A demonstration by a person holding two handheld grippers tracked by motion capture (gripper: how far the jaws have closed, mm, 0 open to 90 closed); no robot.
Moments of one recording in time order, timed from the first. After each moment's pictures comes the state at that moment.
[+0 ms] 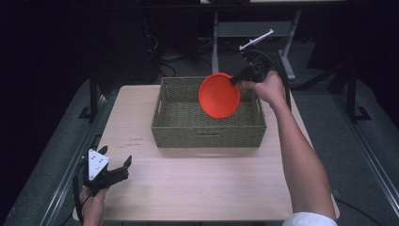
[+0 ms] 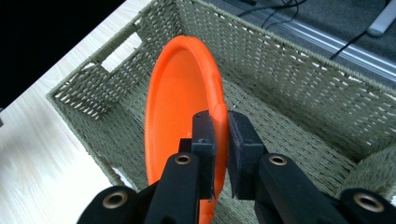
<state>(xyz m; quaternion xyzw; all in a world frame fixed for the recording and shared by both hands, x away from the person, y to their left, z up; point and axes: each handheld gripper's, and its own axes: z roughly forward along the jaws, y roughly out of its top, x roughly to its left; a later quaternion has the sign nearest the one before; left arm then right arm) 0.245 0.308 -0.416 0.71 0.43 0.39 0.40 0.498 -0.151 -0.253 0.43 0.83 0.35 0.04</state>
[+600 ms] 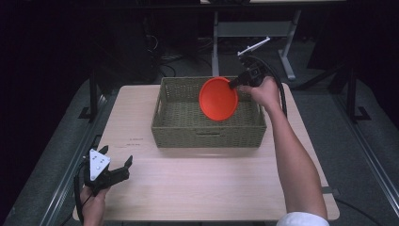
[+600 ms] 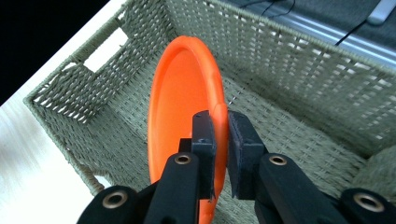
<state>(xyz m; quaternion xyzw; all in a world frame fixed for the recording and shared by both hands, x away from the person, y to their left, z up) 0.244 0.306 -0.415 0.71 0.43 0.40 0.39 0.508 -0.148 -0.279 0.45 0.82 0.35 0.03</state>
